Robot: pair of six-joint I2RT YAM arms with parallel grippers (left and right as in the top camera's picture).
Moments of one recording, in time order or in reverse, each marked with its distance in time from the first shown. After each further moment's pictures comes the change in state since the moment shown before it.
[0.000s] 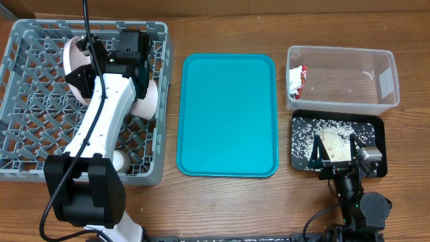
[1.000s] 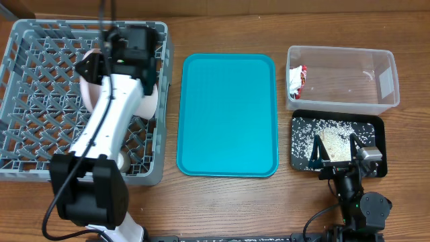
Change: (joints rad) left arm -0.067 0.000 -0.005 0.140 0.085 0.525; right arm 0.000 0.000 0.000 0.000 0.000 0.000
